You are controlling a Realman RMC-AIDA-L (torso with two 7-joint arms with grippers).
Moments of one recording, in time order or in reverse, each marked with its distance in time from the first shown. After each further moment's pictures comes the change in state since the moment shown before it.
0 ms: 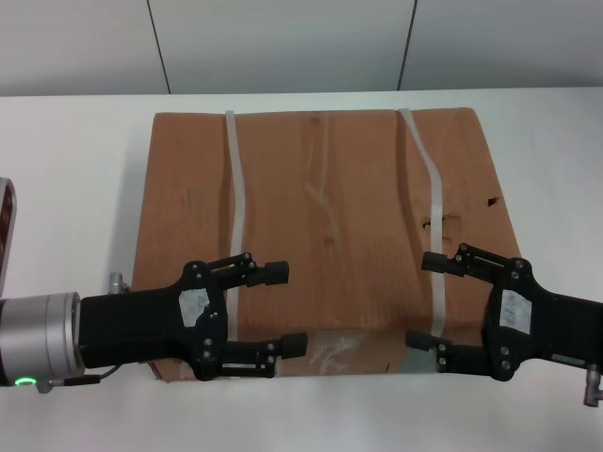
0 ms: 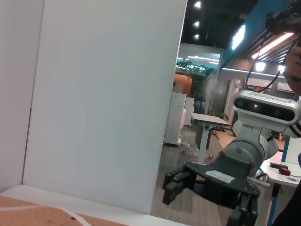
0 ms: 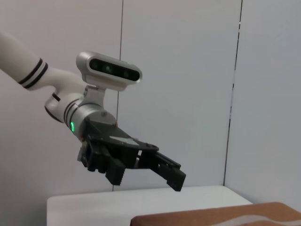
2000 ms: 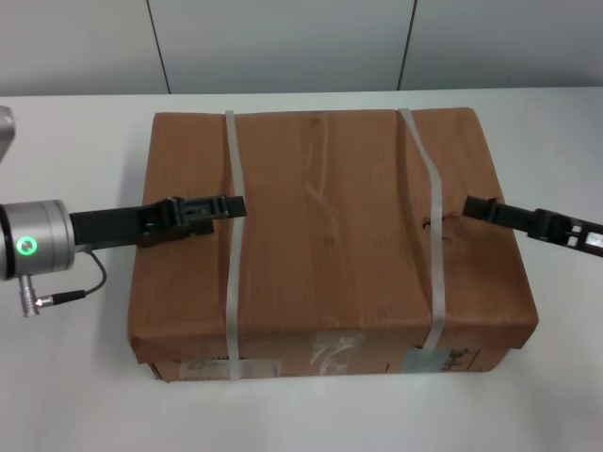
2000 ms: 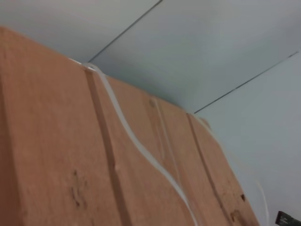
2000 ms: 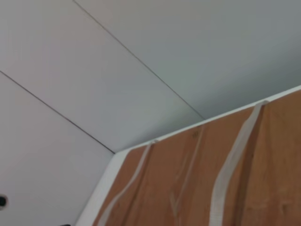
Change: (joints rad) left arm -0.158 0.052 -0.116 -0.038 0.174 -0.403 -1.054; right arm 0.100 -0.056 0.130 -0.013 -0.080 0.321 1.115
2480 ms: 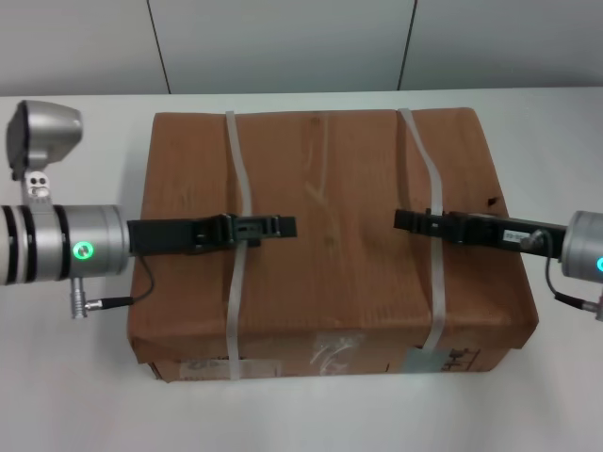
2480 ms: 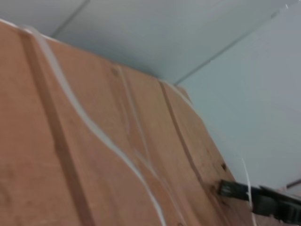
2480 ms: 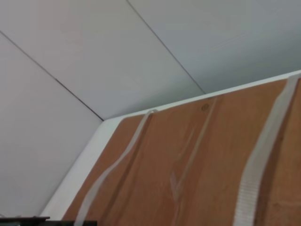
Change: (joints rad) left arm -0.061 -0.051 0.026 -0.015 0.053 -0.006 0.028; right arm 0.120 0.048 -0.096 0.073 -0.042 0.187 -0.062
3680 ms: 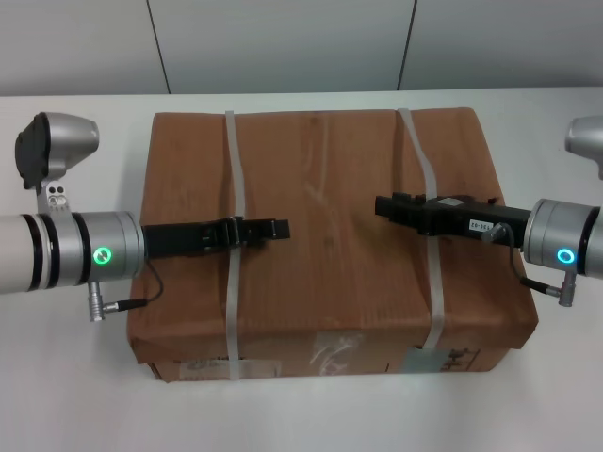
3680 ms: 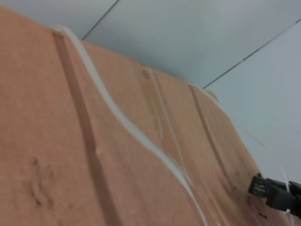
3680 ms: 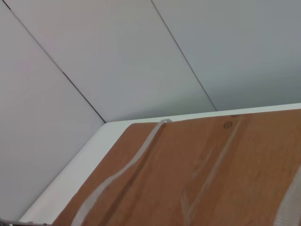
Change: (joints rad) left arm -0.025 -0.016 0.041 -0.072 -0.050 -0.128 0.052; right arm 0.085 0.009 0.008 0.132 0.070 0.095 -0.218
